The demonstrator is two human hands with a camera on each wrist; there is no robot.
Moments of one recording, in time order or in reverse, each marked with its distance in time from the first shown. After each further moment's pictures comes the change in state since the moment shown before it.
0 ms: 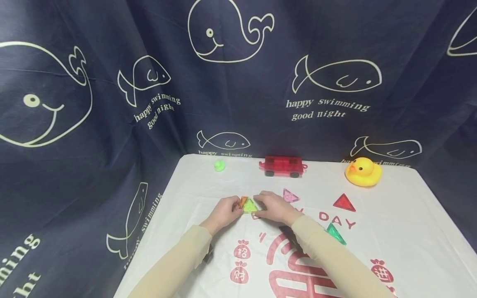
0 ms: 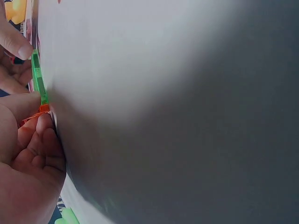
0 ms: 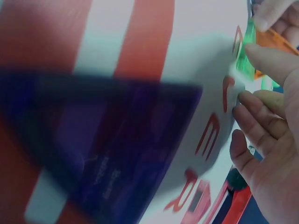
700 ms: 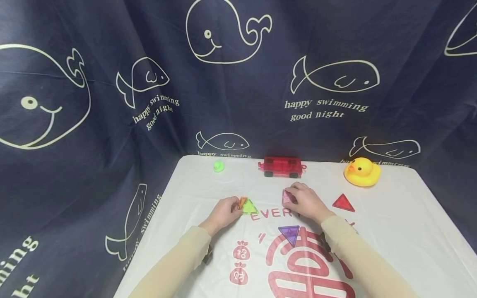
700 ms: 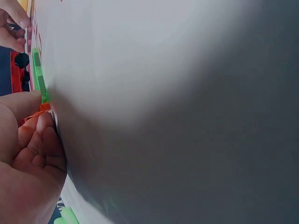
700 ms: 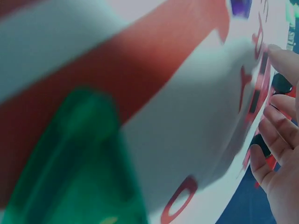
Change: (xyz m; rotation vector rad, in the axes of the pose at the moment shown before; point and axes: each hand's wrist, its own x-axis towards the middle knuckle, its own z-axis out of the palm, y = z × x) left_hand 0.002 -0.004 0.003 0.002 -0.003 -0.006; right_hand -0.044 0.087 -0.030 -0.112 0.214 0.052
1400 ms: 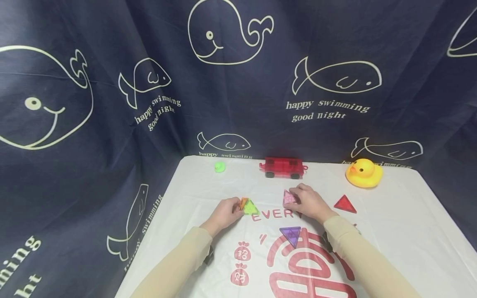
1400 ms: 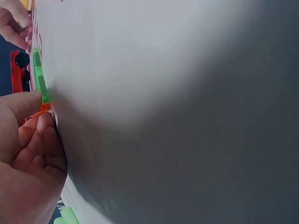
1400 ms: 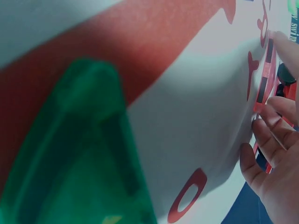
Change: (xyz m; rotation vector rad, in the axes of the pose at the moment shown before) left_hand 0.000 -0.002 0.002 -0.005 0.016 0.008; right_hand 0.000 0.010 0.003 0.049 -0.055 0.110
